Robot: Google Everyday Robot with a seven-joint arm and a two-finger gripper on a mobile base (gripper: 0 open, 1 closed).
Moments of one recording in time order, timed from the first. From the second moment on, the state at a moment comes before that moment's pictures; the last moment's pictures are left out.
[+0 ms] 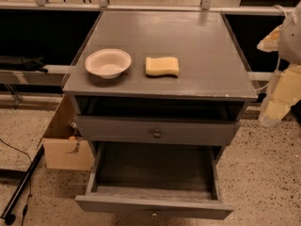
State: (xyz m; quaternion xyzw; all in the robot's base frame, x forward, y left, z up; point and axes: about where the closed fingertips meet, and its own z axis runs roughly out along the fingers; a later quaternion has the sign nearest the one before) arm 0.438 -0.217 0.976 -0.60 0.78 -0.03 0.16
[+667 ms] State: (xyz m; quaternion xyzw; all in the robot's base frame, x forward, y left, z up) arm 0.436 -0.218 0.971 -0.60 0.78 -0.01 0.17
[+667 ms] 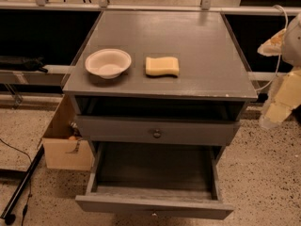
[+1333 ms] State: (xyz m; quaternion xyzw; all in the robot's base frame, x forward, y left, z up) arm 0.388 -0.243 0.890 -0.54 0.79 0.15 0.25
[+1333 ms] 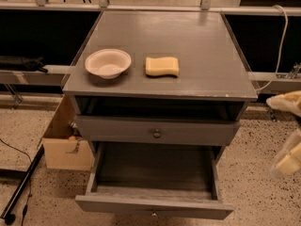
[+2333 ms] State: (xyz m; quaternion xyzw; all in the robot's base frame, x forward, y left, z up) arm 0.326 -0.183 0.808 -0.51 0.76 0.29 0.28
